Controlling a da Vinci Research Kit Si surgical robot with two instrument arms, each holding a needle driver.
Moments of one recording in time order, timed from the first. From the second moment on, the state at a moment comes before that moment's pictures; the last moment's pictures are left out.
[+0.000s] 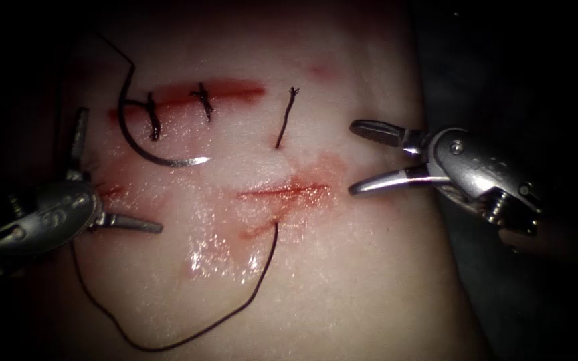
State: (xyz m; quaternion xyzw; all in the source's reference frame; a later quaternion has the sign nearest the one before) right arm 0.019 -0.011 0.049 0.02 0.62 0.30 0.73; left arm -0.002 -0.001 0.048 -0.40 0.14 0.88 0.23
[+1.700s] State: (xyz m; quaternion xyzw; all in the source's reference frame) right arm 0.021 -0.014 0.050 0.03 0.62 0.31 0.72; left arm 0.002 -0.005 0.055 -0.15 -0.06 0.91 -0.37
